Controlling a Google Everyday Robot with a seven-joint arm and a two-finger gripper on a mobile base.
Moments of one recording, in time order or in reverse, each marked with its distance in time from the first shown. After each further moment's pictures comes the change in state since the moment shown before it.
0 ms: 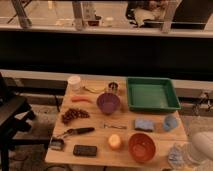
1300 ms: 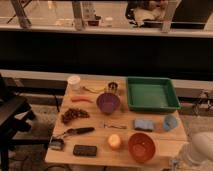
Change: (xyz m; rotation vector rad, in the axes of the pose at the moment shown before) arm -0.018 0.003 -0.016 0.029 0.012 -0.036
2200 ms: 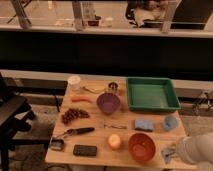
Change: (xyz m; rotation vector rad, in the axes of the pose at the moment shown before) arm -0.085 -0.001 -0.134 0.221 -0.097 -0.192
